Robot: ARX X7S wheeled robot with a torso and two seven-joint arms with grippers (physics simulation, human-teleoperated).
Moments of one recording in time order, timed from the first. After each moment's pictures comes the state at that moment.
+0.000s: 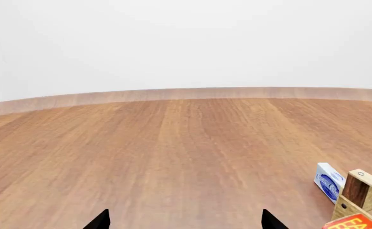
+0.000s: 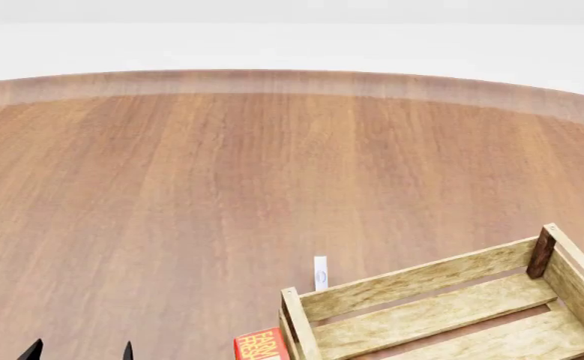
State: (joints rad) left arm -0.05 -0.23 0.30 -0.03 -0.22 0.02 -0.30; right arm -0.49 0.27 -0.28 0.17 -0.34 -0.93 0.76
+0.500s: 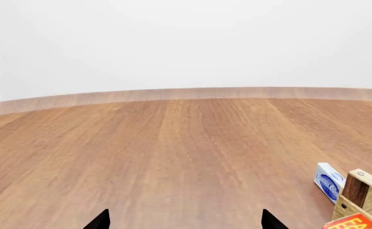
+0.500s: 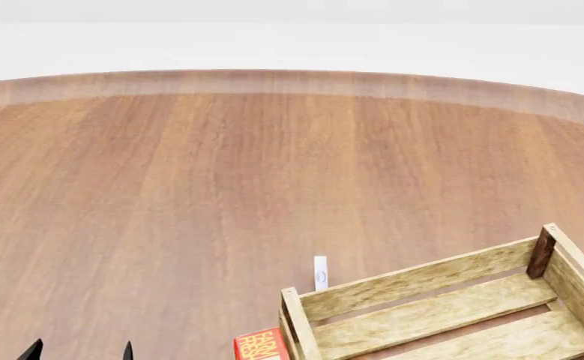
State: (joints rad) left arm -0.05 -0.24 0.30 -0.03 -0.23 0.02 -0.31; right arm -0.40 0.31 -0.29 -0.05 -0.17 -0.71 0.66
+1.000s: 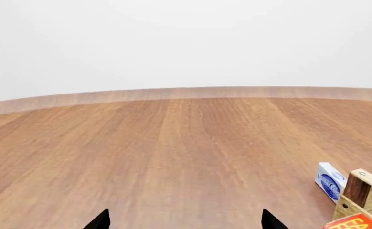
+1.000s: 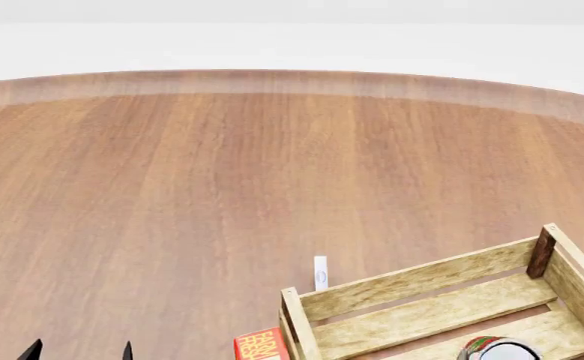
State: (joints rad) left arm -0.05 -0.25 0.31 -0.02 -0.23 0.02 -0.32; right arm -0.20 0.34 -0.22 -0.26 0.03 -0.31 0.60
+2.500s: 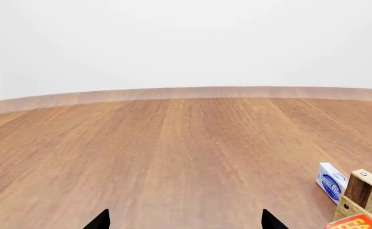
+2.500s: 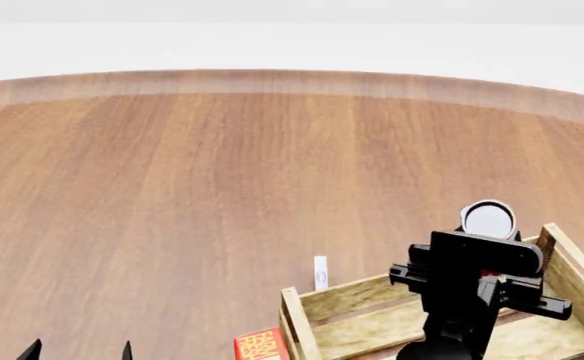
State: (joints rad) left arm -0.06 -0.26 0.34 -0.03 -0.26 0.03 -0.34; right arm 0.72 0.16 -0.28 0.84 0.08 -0.07 0.55
